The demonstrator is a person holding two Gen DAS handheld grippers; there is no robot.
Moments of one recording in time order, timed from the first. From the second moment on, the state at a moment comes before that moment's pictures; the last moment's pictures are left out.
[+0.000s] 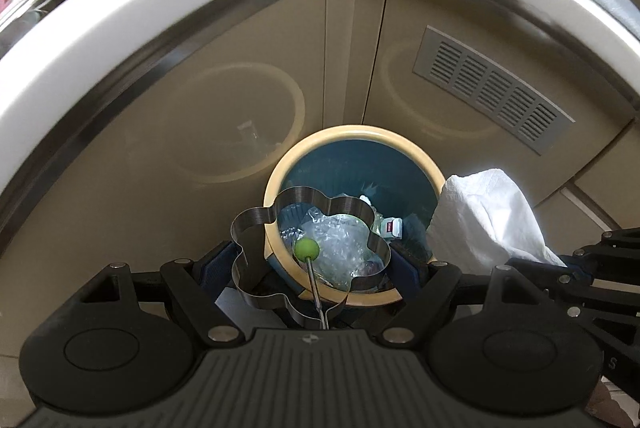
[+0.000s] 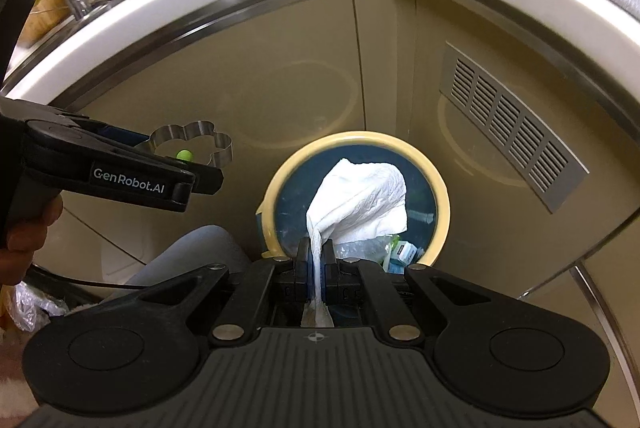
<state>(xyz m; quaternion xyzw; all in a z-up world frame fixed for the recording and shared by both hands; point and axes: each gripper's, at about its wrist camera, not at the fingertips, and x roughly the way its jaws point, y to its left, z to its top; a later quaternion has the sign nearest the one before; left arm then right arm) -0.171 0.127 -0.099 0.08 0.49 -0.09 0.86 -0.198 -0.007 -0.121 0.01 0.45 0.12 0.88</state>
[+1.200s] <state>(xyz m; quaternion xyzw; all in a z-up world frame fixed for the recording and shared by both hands) -0.011 0.077 -0.253 0.13 0.60 -0.10 0.78 -0.046 -0.029 -0.263 0.05 0.56 0.07 0.83</state>
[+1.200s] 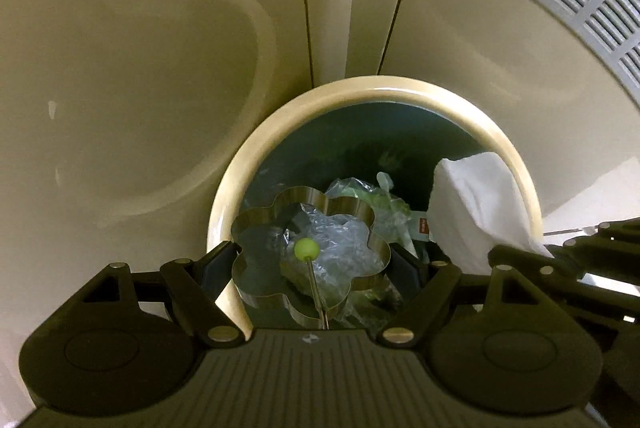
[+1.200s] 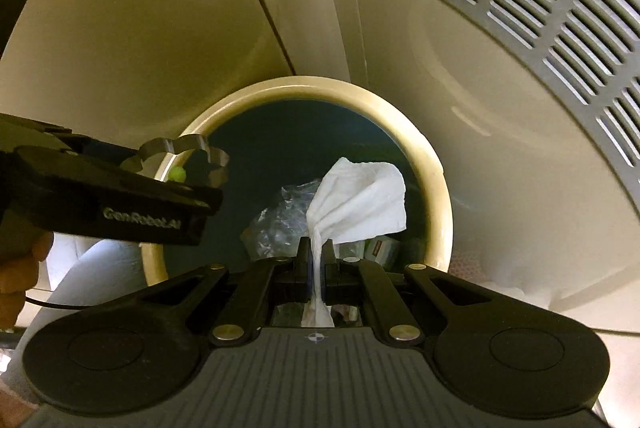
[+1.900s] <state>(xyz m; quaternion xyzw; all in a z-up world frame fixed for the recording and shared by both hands) 0.002 0.070 -0.277 0.14 0.61 -0.10 0.77 -0.028 -0.042 -0.278 0.07 0.58 0.03 0.81</state>
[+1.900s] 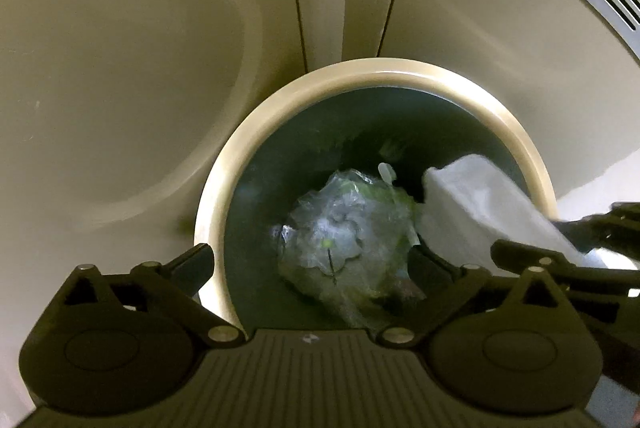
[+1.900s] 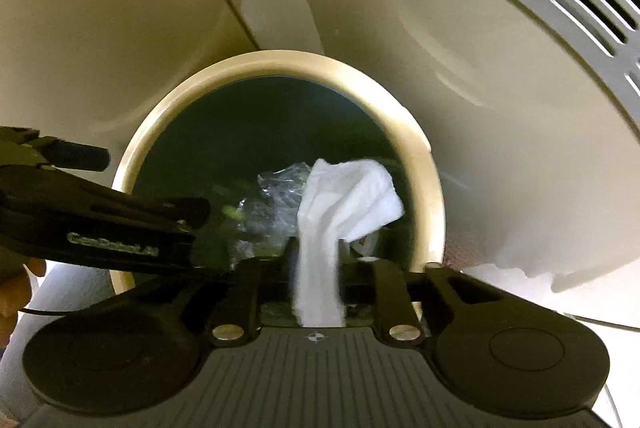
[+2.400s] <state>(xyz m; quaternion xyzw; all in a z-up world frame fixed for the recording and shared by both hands) -0.056 0.090 -0.211 0.12 0.59 -0.09 0.79 -0.085 -0.027 -0.205 0.04 0.52 0.03 0.85</state>
